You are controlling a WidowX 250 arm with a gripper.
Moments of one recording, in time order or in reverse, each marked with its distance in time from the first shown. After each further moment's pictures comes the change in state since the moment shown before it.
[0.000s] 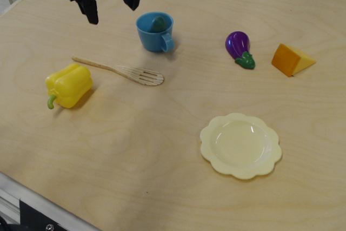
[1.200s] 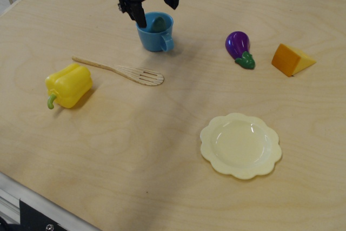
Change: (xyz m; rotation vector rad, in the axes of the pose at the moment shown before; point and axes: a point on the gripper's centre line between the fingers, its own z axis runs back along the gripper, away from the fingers) arm 0.001 -0.061 -0.050 -0.154 0.049 0.022
